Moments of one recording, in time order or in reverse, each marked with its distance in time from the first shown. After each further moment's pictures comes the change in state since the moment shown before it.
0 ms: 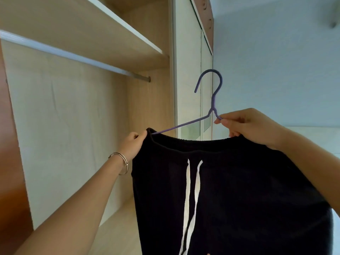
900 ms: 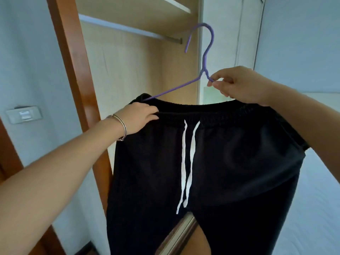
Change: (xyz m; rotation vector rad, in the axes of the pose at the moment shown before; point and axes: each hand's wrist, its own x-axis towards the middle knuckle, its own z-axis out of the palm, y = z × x) left_hand -0.219 0.092 -0.027 1.038 -0.116 0.317; right_hand -0.097 -0.033 -0.041 -0.077 -0.182 -0.235
